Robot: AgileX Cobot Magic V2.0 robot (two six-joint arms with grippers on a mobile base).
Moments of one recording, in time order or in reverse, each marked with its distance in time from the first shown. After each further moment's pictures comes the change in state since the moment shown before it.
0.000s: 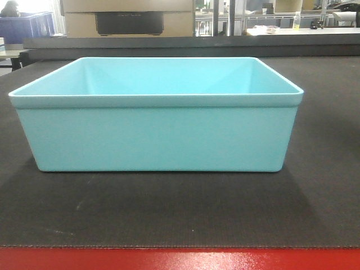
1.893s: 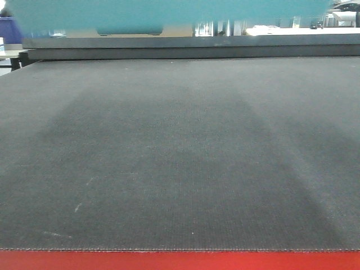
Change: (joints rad) left arm -0.265 0.061 -0.174 -0.003 0.027 -0.033; right arm 0.234 0.066 -0.286 0.093 0.166 0.015
